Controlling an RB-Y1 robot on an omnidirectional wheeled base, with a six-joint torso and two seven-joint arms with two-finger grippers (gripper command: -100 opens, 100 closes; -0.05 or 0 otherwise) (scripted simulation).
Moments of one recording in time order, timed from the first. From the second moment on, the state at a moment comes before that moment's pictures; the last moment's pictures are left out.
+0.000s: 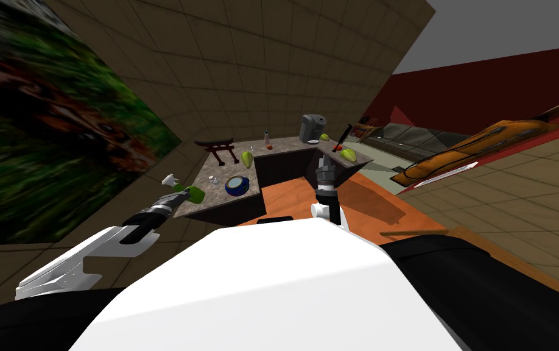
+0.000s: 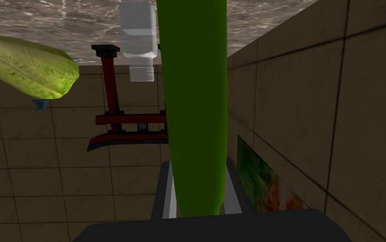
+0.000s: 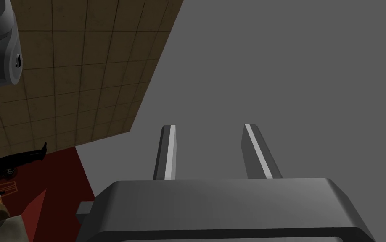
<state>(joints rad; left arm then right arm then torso) 0.58 0.97 0.23 -1.69 -0.23 -0.01 -0.24 0.48 -0.02 0.02 -2.32 0.04 -0.35 0.12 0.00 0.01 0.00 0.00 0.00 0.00</state>
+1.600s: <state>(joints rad) 0.76 1.30 0.33 -1.93 -0.07 0.10 -0.11 0.48 -0.02 0.02 -2.32 0.04 -0.35 0.12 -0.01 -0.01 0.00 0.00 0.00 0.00</state>
